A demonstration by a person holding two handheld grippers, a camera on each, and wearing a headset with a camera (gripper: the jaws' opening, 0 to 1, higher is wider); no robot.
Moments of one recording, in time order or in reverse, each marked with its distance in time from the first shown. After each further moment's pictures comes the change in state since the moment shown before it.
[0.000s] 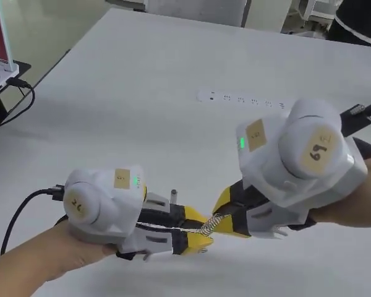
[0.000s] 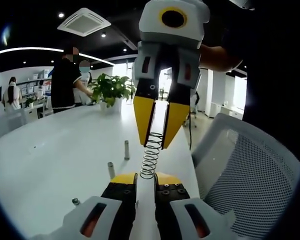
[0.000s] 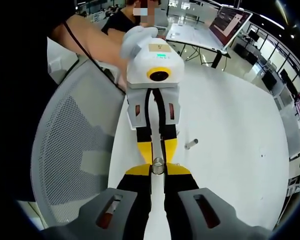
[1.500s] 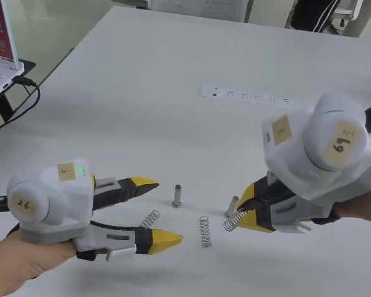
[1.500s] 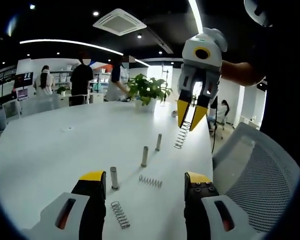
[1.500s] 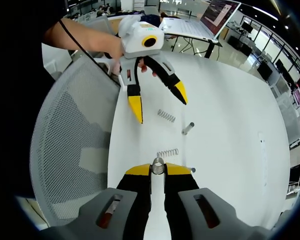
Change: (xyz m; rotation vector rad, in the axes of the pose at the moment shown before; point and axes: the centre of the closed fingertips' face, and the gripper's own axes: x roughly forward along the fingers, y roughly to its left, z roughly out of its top) left arm -0.060 0.035 -0.021 -0.144 -0.018 0.273; right arm -0.010 -0.002 -0.027 0.063 0.040 -0.023
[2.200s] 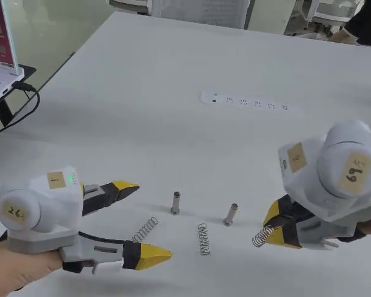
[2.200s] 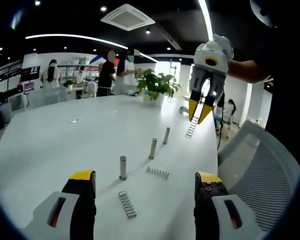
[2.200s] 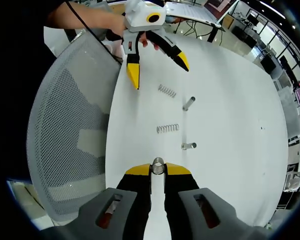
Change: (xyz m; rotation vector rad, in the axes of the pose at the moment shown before) left arm -0.009 0.014 -0.012 -0.036 0.042 0.057; right arm -0.007 -0.001 -0.045 -0.015 0.134 0.007
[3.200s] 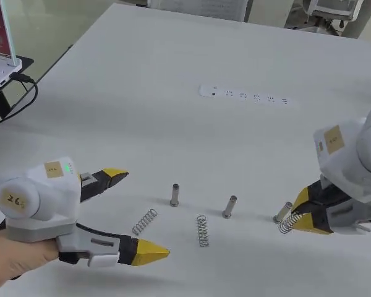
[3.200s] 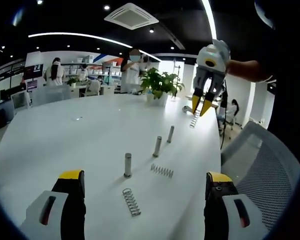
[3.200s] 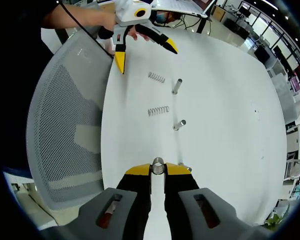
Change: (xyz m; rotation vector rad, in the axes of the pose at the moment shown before) left arm 0.000 0.008 -0.004 -0.015 0.005 0.028; right arm -0.018 -0.015 -0.040 0.070 0.034 -0.035
